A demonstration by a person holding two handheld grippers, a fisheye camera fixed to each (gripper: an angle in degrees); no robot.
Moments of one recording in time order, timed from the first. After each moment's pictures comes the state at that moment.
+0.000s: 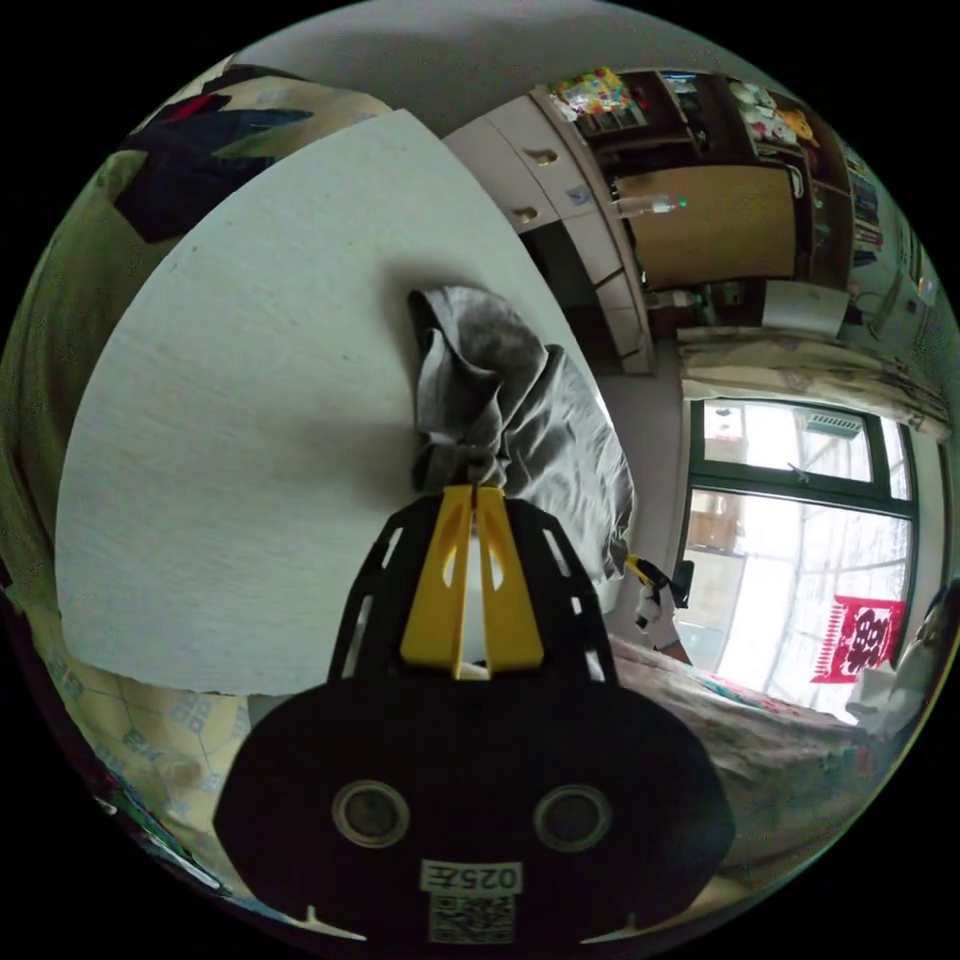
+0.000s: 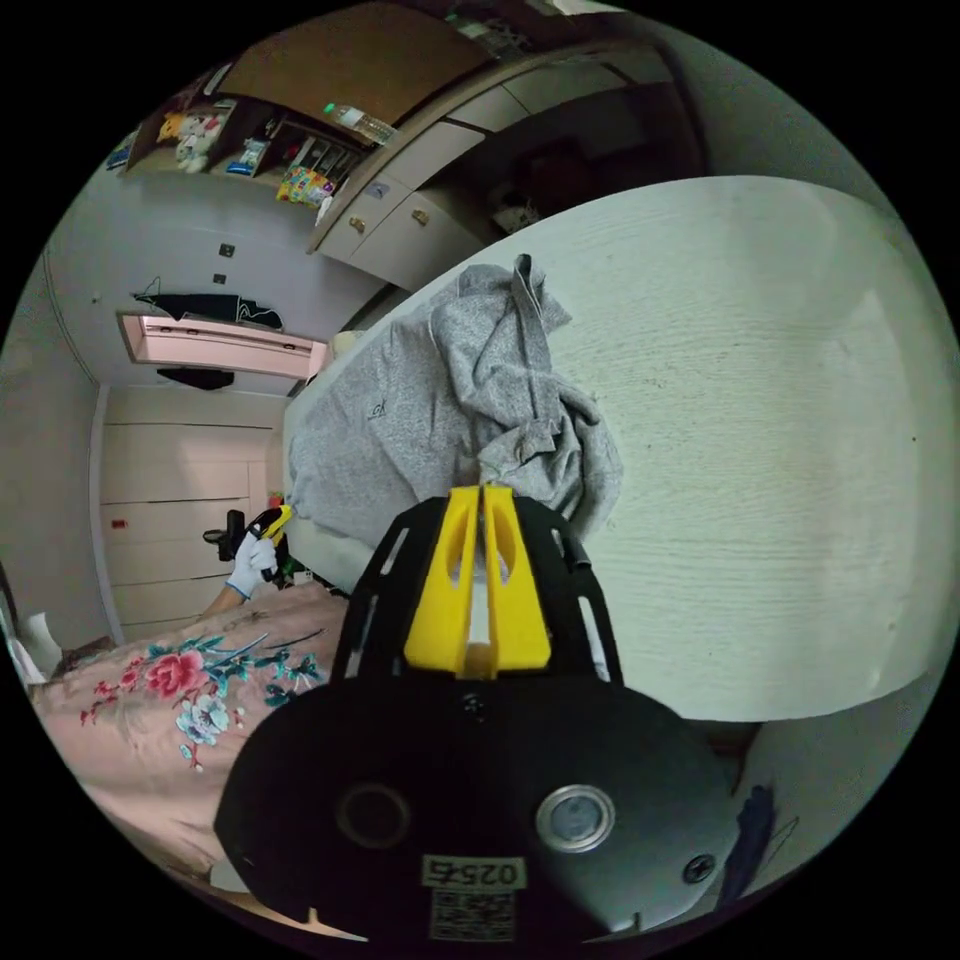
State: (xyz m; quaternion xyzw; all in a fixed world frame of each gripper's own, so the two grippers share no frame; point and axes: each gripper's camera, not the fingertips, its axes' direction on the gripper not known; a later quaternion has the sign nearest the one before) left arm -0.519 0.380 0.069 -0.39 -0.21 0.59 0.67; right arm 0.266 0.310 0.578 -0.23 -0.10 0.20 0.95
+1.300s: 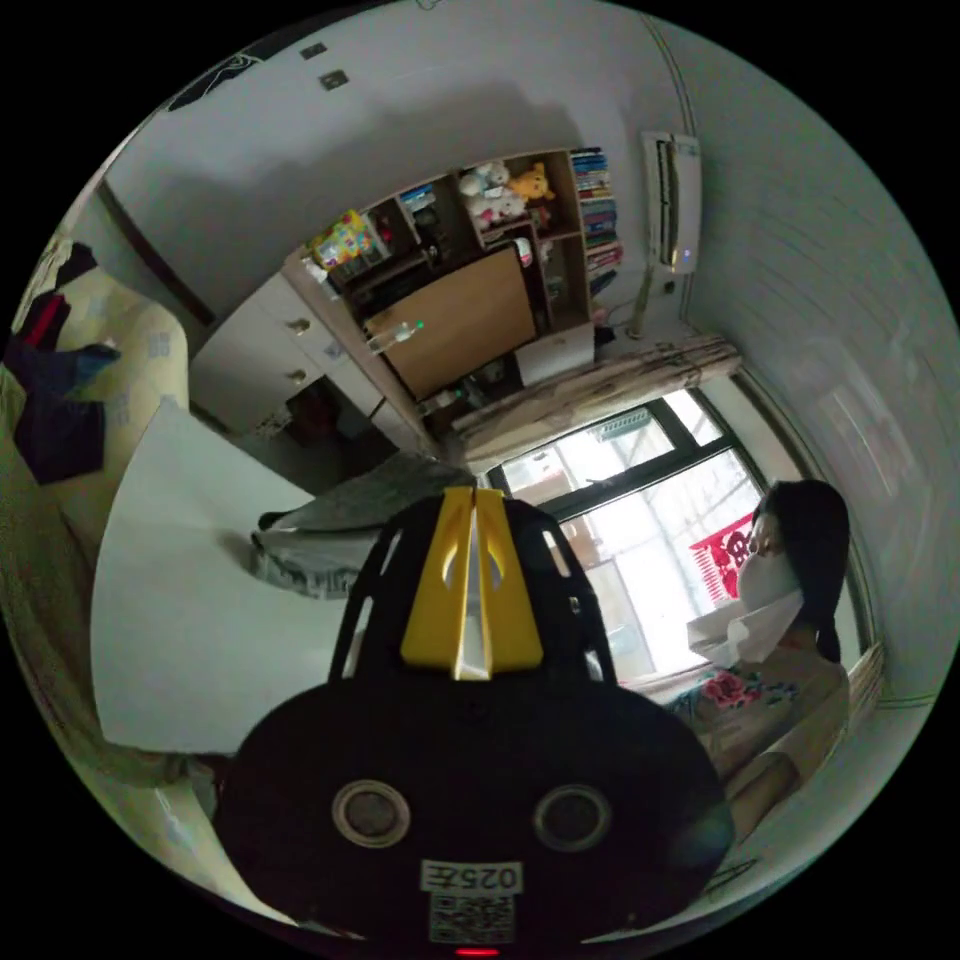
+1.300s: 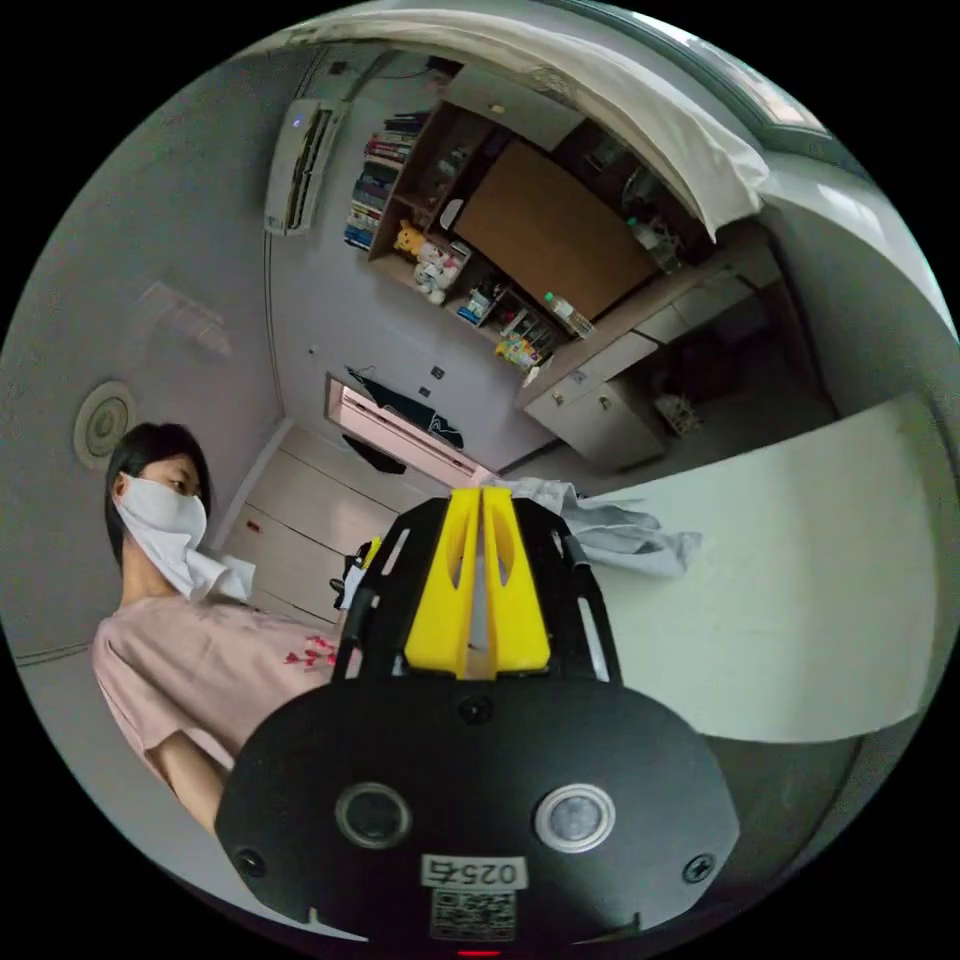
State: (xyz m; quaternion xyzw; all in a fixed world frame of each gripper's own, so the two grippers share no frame) left arm -0.419 0.491 -0.139 -0.43 0.12 0.62 0.64; right arm 0.215 0.360 0.325 0.05 -0.28 0.14 0.95
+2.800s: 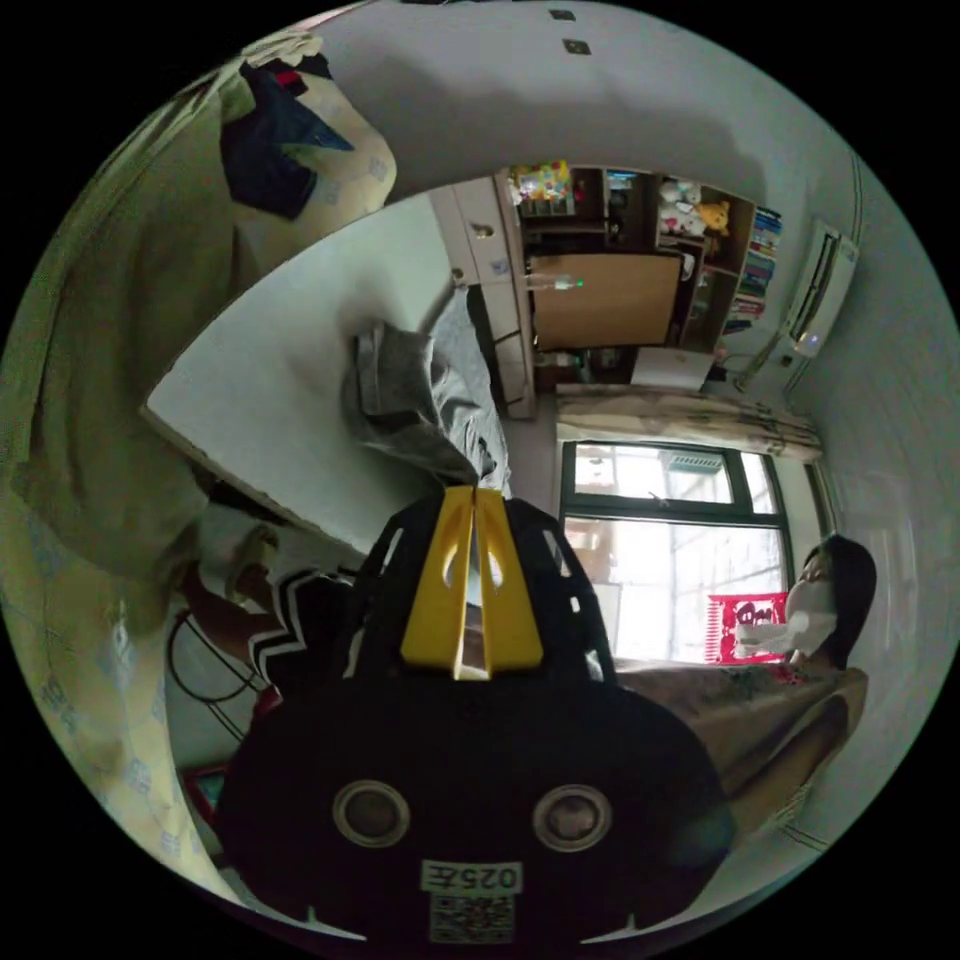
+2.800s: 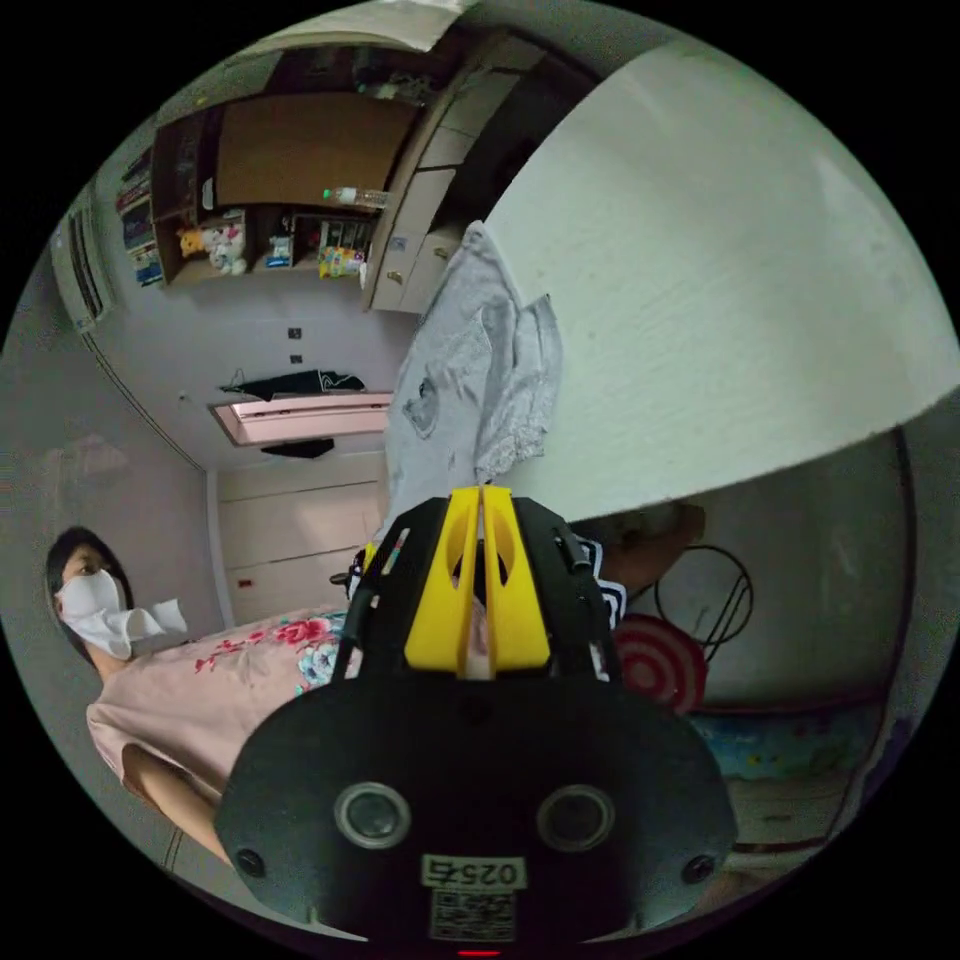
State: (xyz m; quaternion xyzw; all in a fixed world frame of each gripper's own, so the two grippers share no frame) left arm -0.496 0.350 -0.145 -0.45 -0.03 0.50 0.74; right arm 0.293 0.399 0.482 -0.15 -0.24 0.35 0.89
